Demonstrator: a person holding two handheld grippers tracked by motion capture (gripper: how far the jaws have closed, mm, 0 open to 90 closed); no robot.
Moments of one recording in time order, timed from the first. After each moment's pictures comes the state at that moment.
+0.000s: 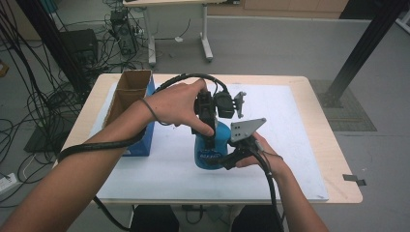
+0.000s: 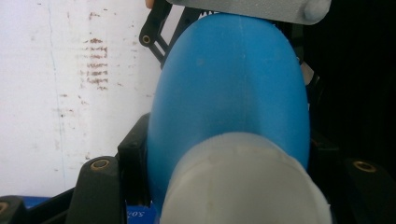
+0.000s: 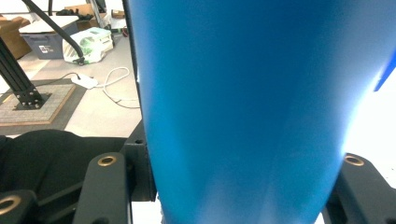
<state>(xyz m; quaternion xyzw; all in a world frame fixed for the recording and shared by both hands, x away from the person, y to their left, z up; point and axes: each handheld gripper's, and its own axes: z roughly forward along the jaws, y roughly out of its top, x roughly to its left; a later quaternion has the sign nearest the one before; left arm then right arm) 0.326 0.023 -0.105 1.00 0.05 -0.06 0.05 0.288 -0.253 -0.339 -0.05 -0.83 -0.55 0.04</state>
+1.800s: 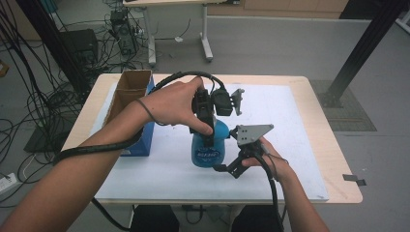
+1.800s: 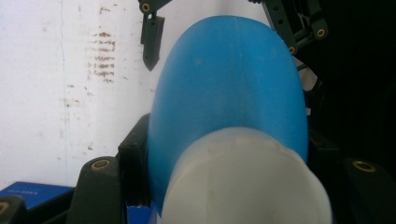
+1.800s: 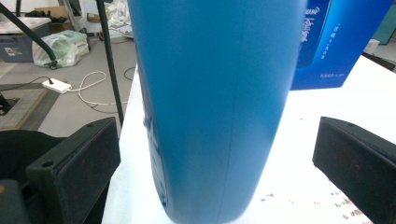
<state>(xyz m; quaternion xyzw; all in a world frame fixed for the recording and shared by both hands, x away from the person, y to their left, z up) 0.319 0.029 -0.096 0.99 0.07 -0.05 0.05 0.269 -0.271 -0.355 -0.07 -0.82 -0.56 -0.01</state>
